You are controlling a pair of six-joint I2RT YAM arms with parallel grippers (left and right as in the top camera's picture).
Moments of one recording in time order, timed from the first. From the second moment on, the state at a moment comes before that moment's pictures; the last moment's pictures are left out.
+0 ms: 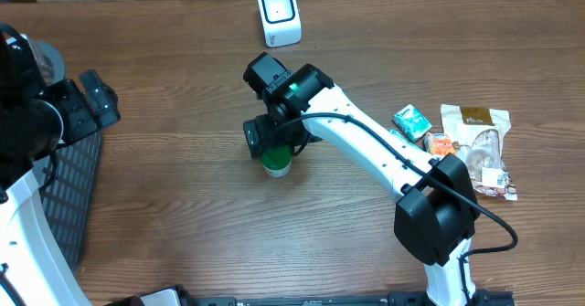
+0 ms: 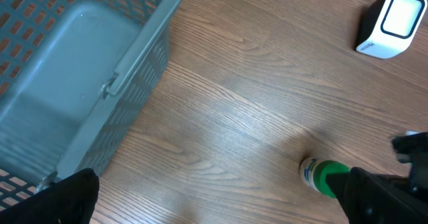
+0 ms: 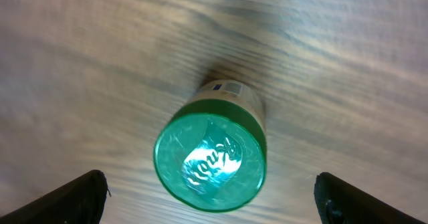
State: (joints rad) left arm 0.27 1.46 2.15 -1.69 -0.01 -0.23; right arm 0.74 2.08 1.87 -1.17 -0.11 0.47
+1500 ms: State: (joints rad) left arm 0.27 1.46 2.15 -1.69 -0.01 -0.23; right arm 0.79 2.08 1.70 -1.02 -0.01 0.27
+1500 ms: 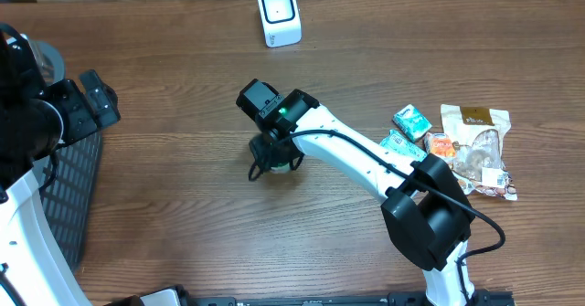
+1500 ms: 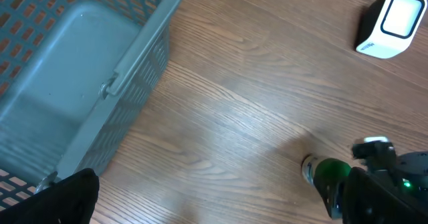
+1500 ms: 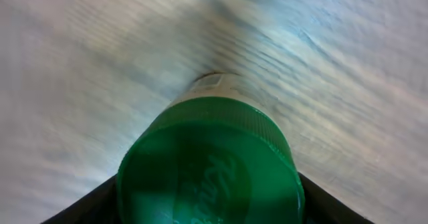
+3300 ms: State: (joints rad) left arm 0.27 1.46 2.15 -1.69 -0.01 -0.23; right arm 0.78 2.09 1.73 -1.01 -0.03 0.54
